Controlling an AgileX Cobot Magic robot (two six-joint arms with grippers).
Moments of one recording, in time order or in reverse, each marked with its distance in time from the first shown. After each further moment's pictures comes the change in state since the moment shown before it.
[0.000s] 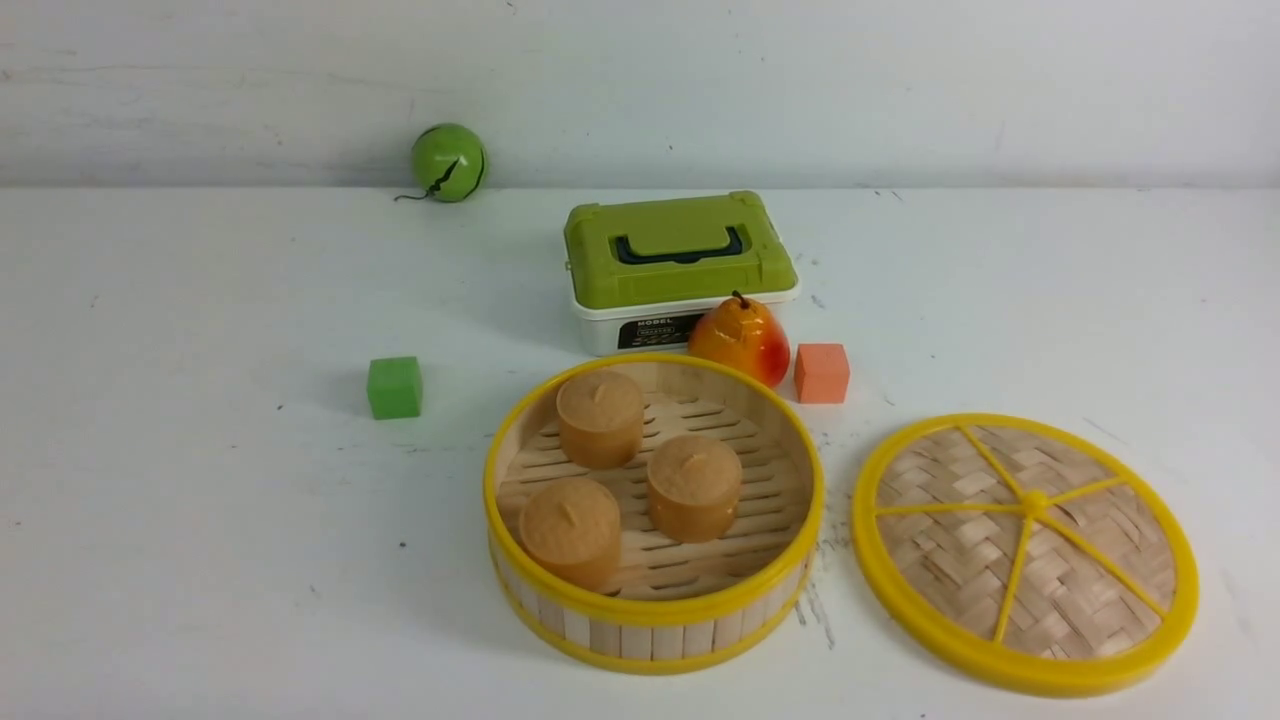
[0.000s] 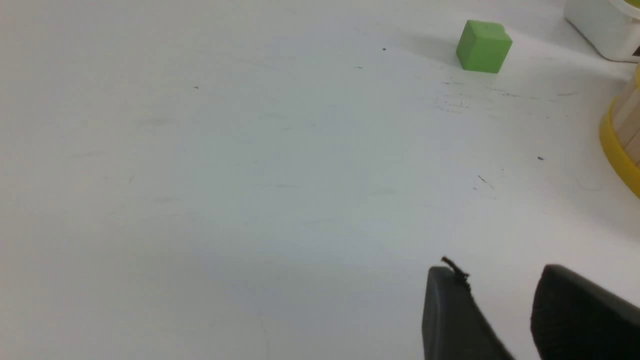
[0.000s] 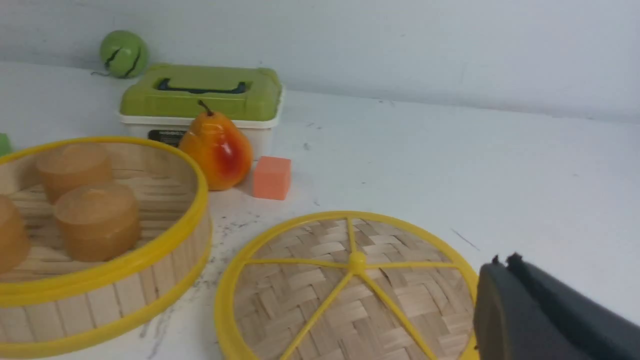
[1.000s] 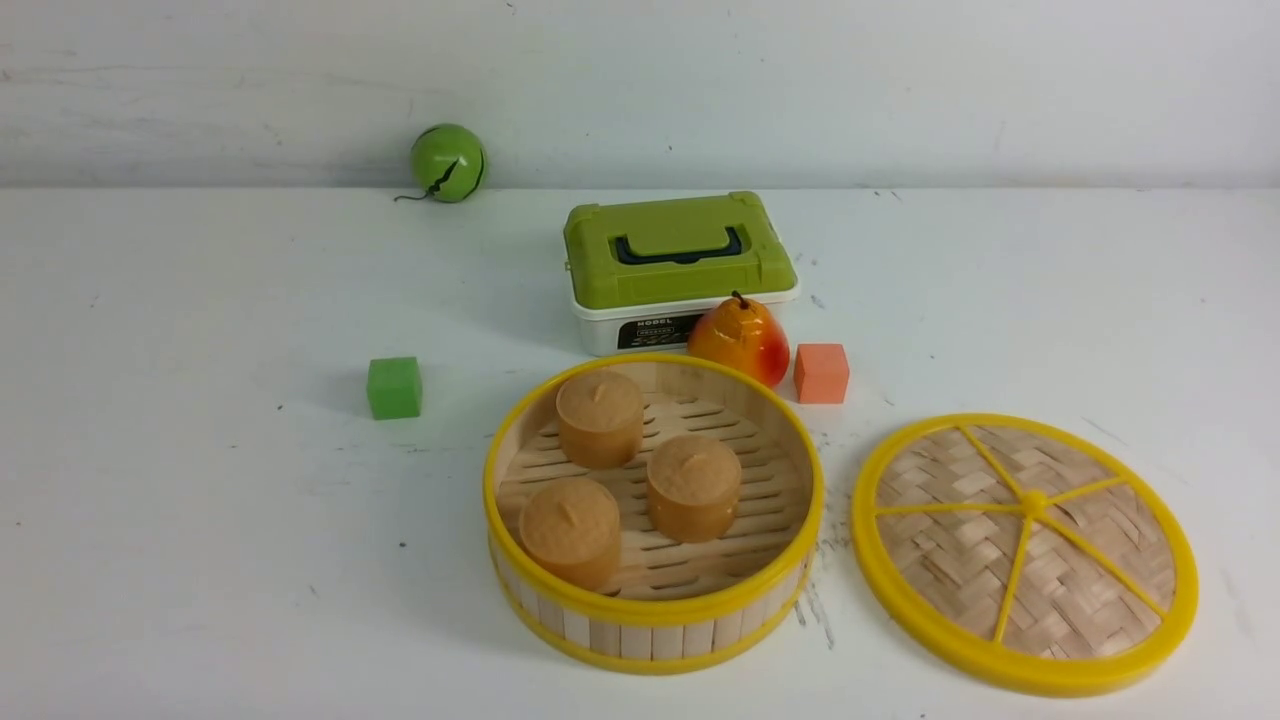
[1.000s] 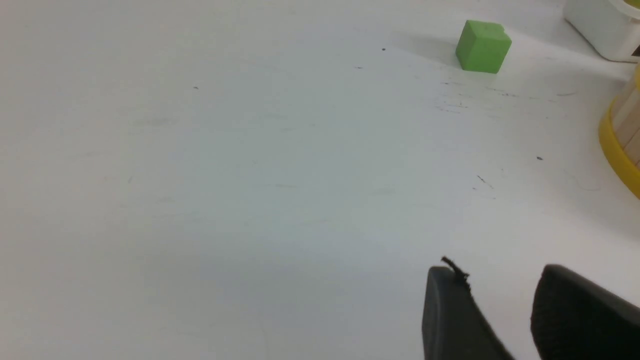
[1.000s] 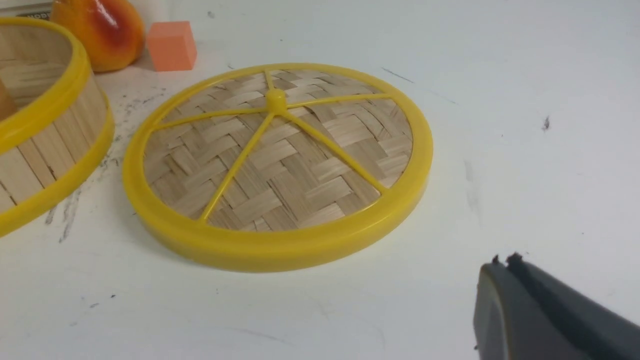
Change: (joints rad) right arm -0.050 -0.168 0.118 -0.295 0.254 0.385; left arm 0.000 0.000 0.000 0.000 0.000 0.000
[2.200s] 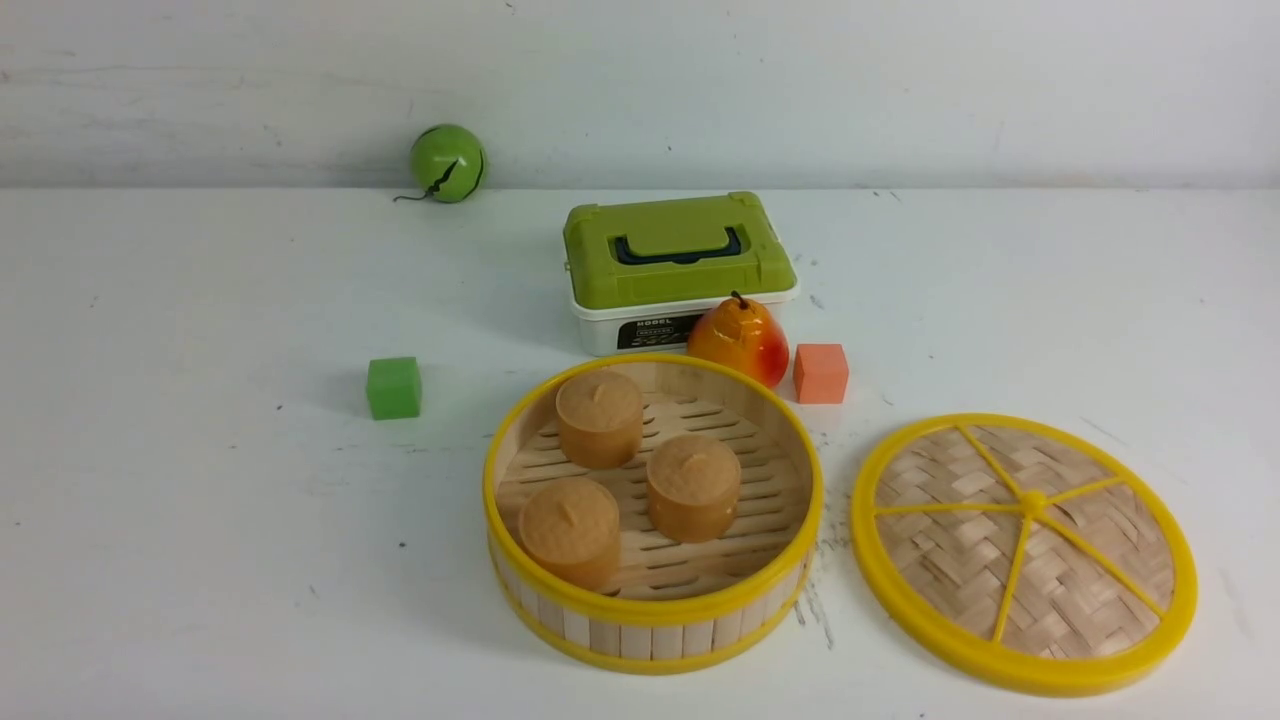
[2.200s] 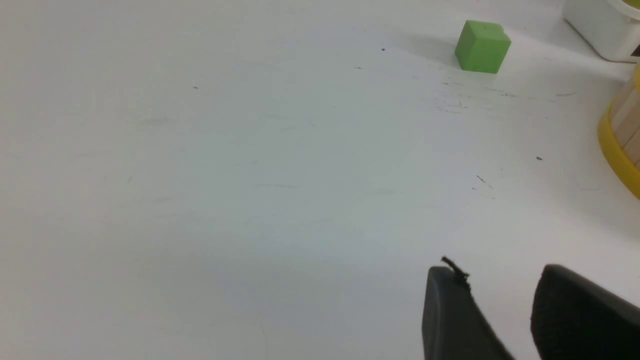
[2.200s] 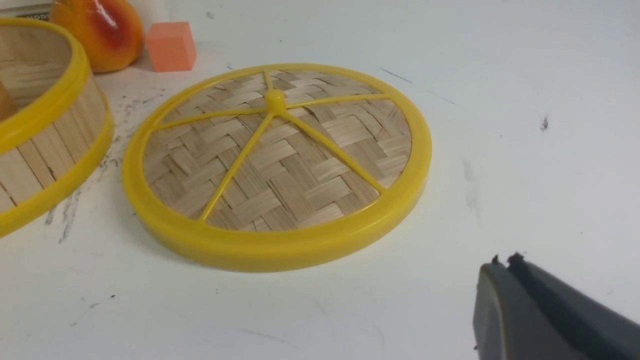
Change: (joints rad) right arm 0.000 0.000 0.000 0.000 0.000 0.001; left arm 0.000 0.000 0.000 0.000 0.000 0.000
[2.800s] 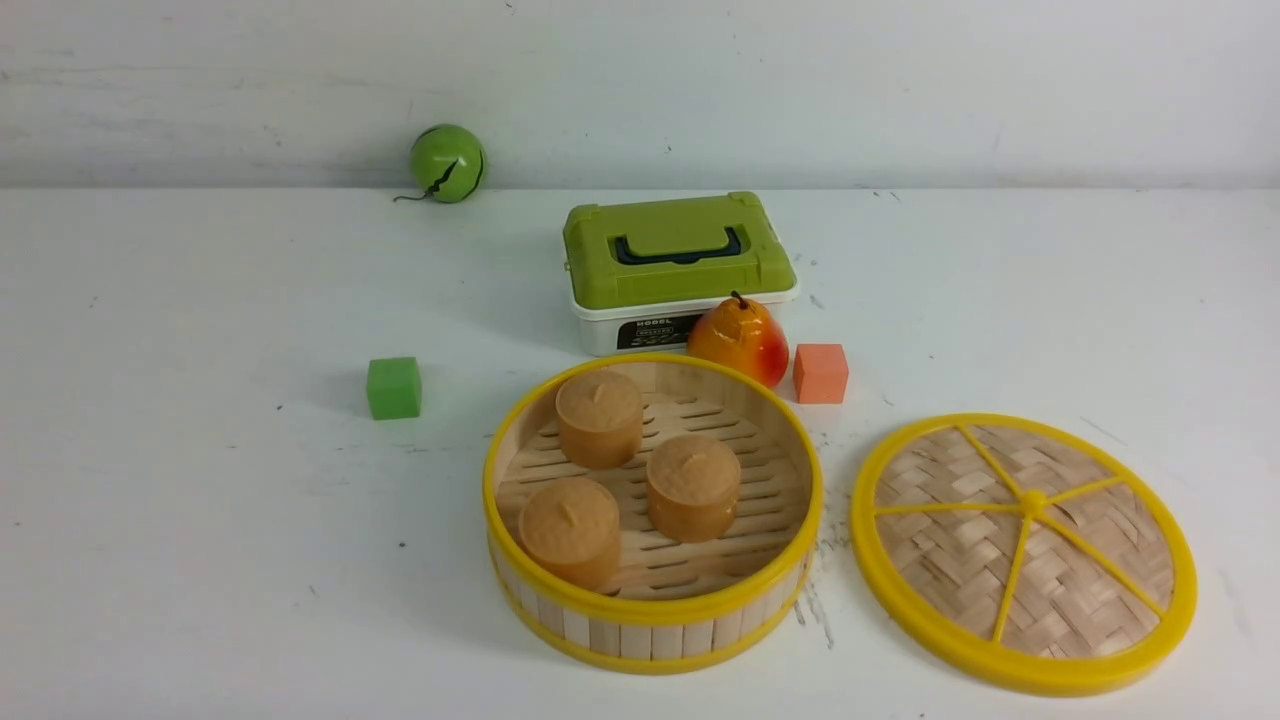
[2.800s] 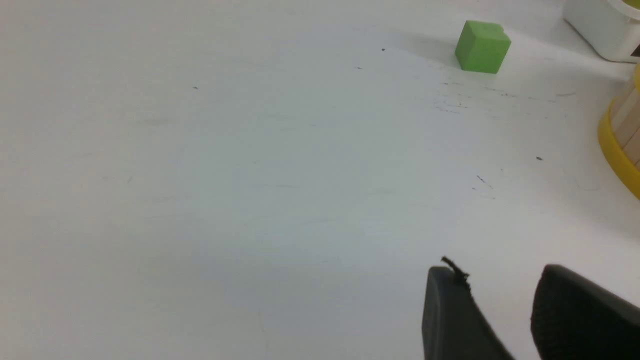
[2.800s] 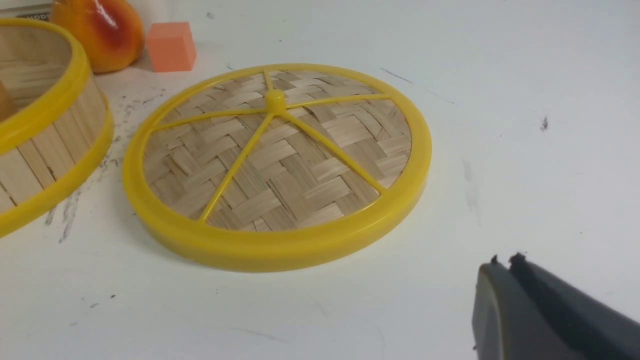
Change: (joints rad) right arm 0.000 0.000 0.000 -0.001 0.000 0.002; left arm 0.000 0.000 0.000 0.000 0.000 0.000
